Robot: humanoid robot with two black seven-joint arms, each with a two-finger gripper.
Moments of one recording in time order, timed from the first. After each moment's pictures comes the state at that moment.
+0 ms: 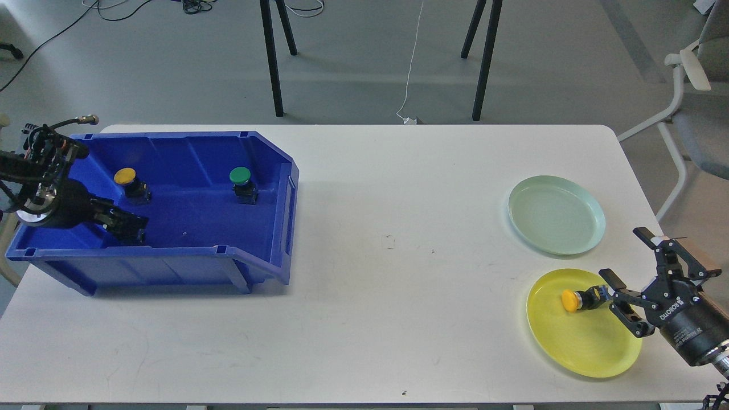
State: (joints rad) left arm -1.01 0.82 -0.06 -0.79 1.84 -0.49 -0.49; right arm -0.29 -0.83 1.08 1.50 -0.41 0.25 0.49
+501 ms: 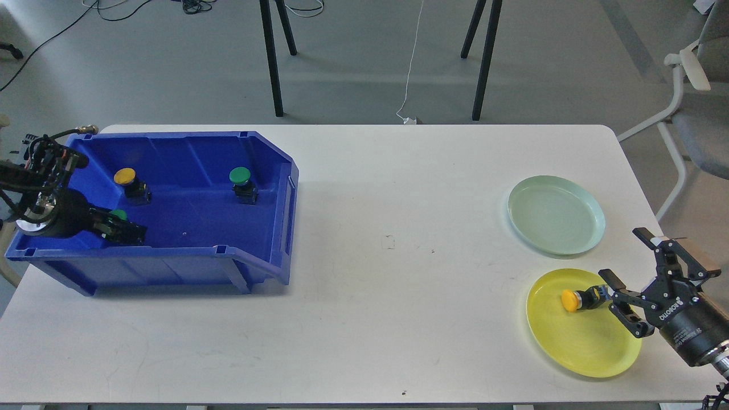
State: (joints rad) left arm -0.98 0.82 -0.07 -0.79 1.84 -0.49 -0.49; right arm -0.29 -0.83 1.08 1.50 -0.41 0.25 0.49
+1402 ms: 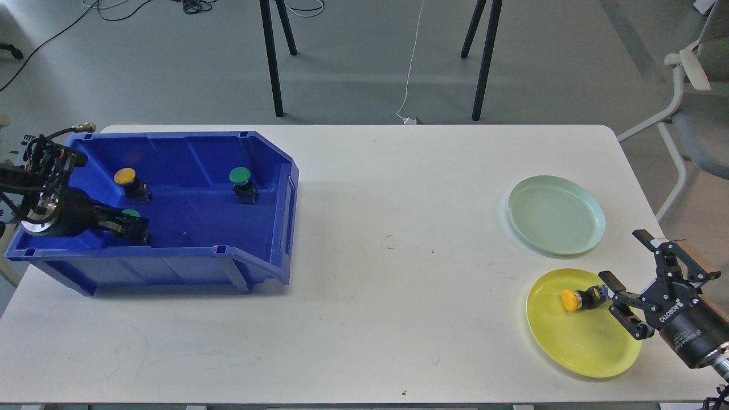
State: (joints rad) left arm -0.97 0.82 -0.07 -0.79 1.78 -0.44 -0.49; right arm -0.29 -0.83 1.08 1.50 -0.41 0.25 0.49
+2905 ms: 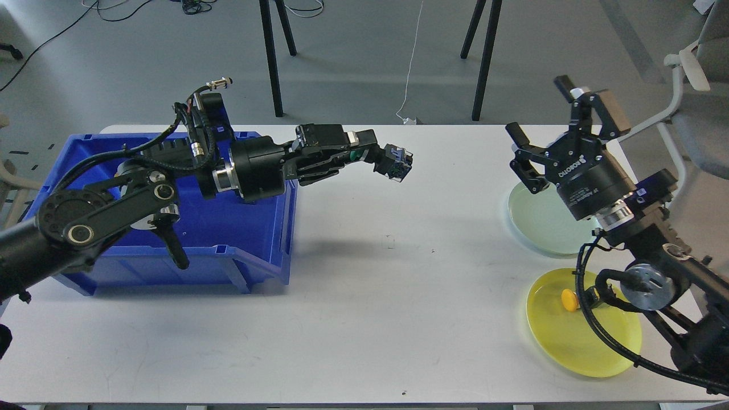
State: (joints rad) left arm -0.90 0.46 -0.36 -1.14 0.85 -0.49 -0.49; right arm 0.43 -0.43 0.81 1.30 -0.53 0.25 0.49
